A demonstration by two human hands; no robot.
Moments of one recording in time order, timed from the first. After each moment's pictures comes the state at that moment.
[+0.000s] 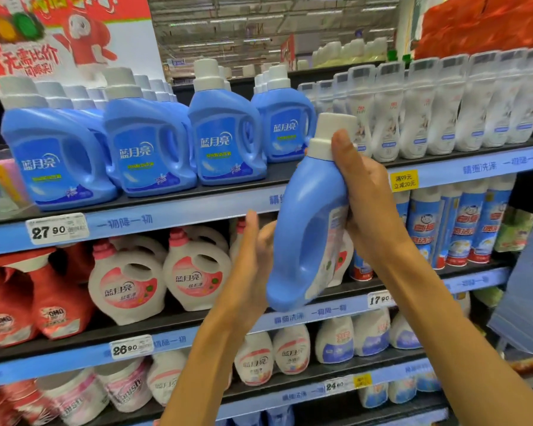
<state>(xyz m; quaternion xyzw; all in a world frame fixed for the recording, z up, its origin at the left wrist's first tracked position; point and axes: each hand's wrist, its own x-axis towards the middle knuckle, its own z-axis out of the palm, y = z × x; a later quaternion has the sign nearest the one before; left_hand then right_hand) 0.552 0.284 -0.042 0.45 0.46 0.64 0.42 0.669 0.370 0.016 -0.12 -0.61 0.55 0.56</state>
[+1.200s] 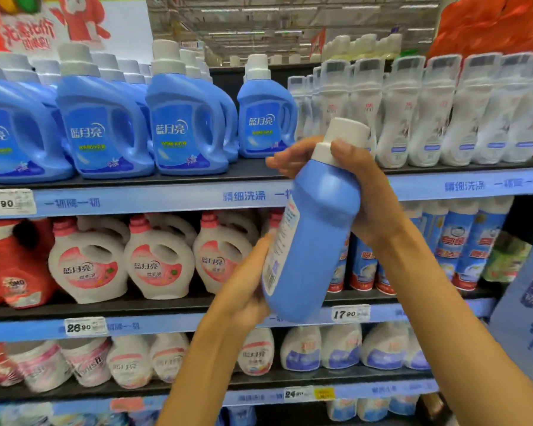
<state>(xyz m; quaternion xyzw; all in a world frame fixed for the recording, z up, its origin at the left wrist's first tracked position) 0.619 0.352 -0.064 0.29 0.39 0.71 0.52 0.725 0.447 0.027 0.04 -0.68 0.64 0.37</state>
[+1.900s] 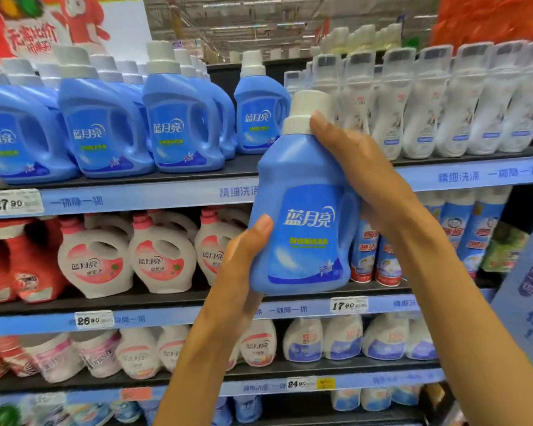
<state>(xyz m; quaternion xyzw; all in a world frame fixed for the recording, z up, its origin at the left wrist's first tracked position) 0.642 0.318 -0.044 0.46 0.36 0.71 0.38 0.739 0.443 0.044 -0.11 -0.72 0.55 0.40</state>
